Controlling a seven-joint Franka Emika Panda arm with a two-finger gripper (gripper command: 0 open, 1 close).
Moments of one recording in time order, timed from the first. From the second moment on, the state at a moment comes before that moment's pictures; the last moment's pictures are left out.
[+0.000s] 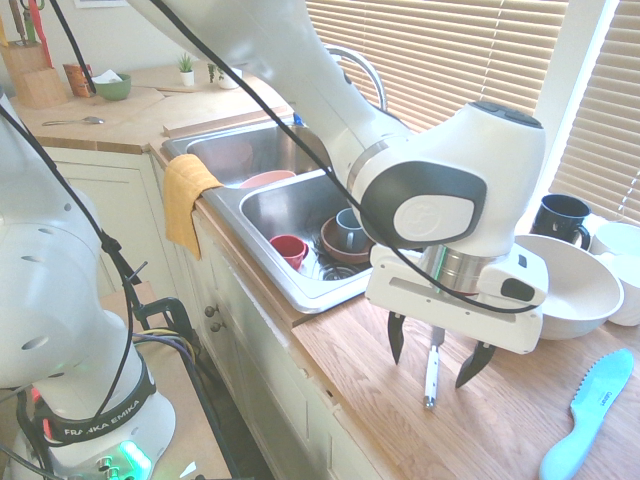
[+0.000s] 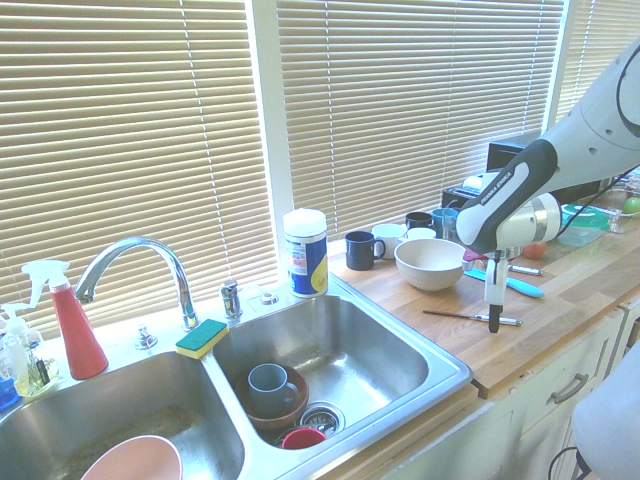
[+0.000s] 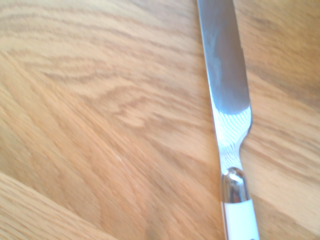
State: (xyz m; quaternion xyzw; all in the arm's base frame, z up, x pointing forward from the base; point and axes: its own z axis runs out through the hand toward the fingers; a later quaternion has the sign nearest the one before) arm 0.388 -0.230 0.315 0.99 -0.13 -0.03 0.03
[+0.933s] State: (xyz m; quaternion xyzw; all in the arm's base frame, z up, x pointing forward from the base) arm 0.385 -0.237 0.313 0.99 -0.15 -0.02 0.03
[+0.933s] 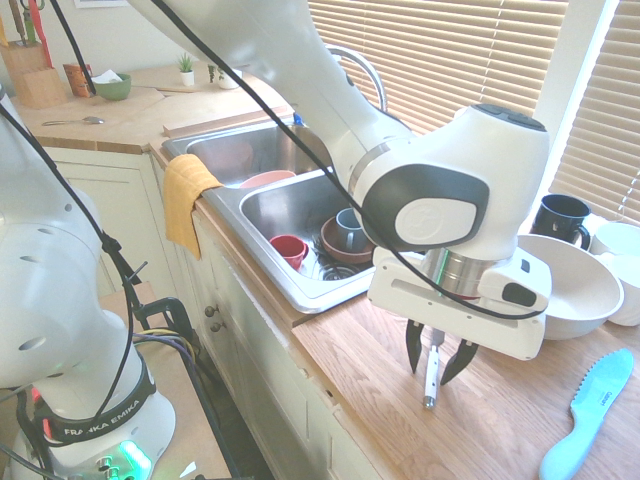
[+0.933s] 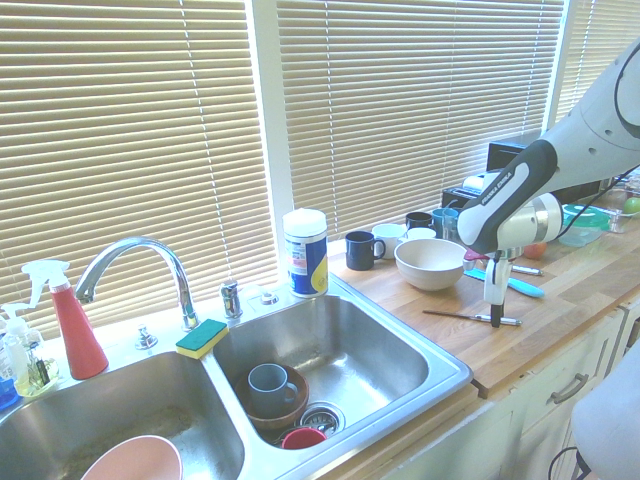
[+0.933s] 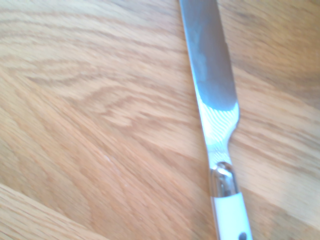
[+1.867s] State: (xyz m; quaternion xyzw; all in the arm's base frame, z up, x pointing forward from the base) arm 0.408 -0.198 0.349 0.98 -0.19 -0.03 0.00
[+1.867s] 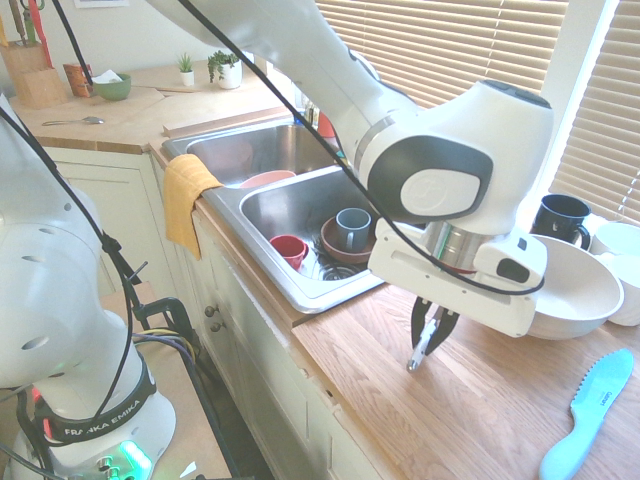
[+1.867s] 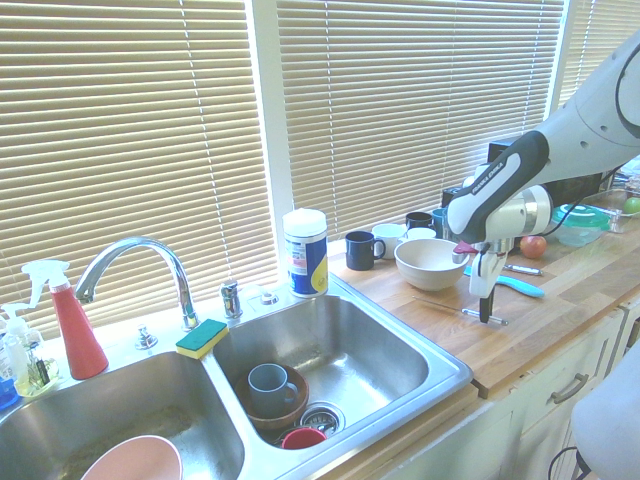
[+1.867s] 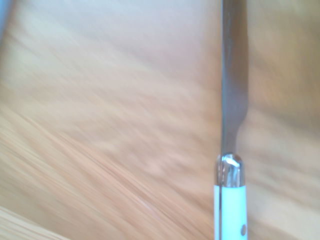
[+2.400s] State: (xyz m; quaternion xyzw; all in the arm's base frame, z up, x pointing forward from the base) arm 0.458 -0.024 0.367 0.93 -0.38 0.04 0.01
